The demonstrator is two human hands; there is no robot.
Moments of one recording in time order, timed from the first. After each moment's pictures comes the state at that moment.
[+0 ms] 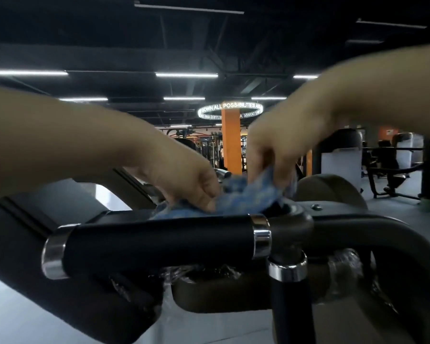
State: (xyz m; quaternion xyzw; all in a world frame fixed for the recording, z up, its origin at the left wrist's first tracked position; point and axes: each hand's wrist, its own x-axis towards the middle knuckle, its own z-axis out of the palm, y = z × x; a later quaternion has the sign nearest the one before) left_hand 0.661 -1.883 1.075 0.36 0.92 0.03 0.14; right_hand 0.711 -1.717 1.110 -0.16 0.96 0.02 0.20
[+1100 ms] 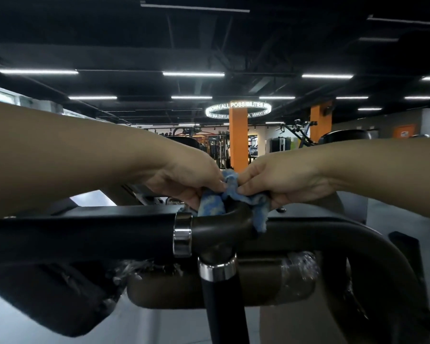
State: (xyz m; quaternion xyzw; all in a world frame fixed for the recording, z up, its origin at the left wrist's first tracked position) left_hand 0.680 -1.805 1.058 0.22 0.90 0.34 0.18; right_hand 0.706 -1.653 1.043 -0.11 0.88 -0.44 0.11
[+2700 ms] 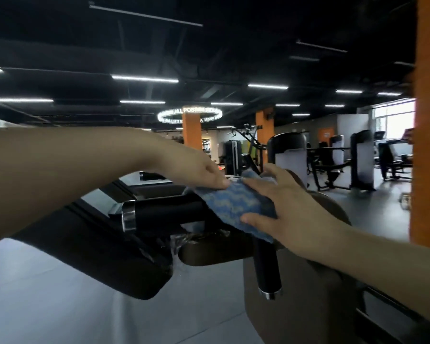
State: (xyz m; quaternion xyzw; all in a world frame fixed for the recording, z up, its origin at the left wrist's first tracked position) left_hand 0.745 -1.911 1.078 0.42 0.91 -0.07 0.03; right_hand 0.830 -1.760 0.980 0.00 0.95 -0.14 -0.27
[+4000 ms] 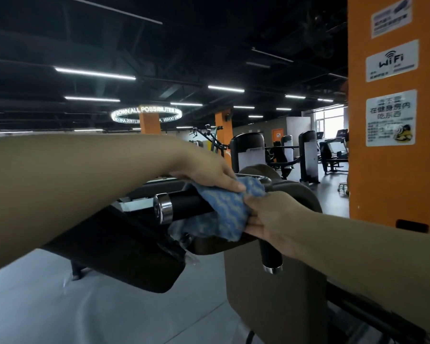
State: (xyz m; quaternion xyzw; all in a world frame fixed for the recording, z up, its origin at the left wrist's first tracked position) left_hand 0.721 -1.917 1.067 0.52 0.85 -0.05 0.05; right_hand 0.814 -1.845 0.977 0.20 0.55 -0.77 -0.24
